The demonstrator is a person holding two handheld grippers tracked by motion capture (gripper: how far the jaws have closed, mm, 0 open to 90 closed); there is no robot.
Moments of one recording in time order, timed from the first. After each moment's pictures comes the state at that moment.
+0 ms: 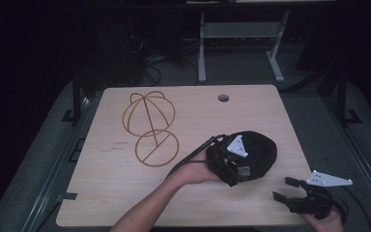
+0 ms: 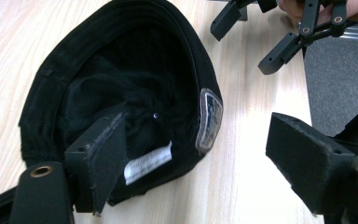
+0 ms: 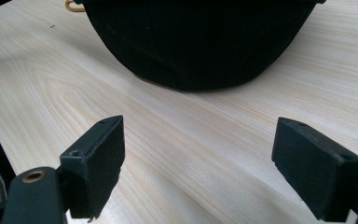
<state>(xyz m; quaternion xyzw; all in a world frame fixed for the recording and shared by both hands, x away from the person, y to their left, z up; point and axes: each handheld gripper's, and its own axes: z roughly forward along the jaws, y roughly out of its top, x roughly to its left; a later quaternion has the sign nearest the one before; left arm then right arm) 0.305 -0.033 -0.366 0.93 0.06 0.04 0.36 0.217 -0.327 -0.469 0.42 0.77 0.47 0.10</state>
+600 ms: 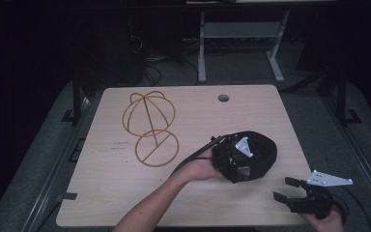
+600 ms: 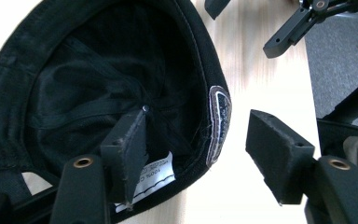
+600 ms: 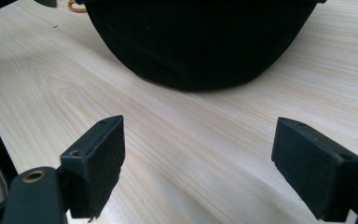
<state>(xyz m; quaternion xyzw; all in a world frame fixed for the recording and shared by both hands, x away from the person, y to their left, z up) 0.318 -0.048 -0.380 0.95 0.04 0.00 0.32 0.218 -0.329 -0.470 0.42 0.77 0.47 0.09</state>
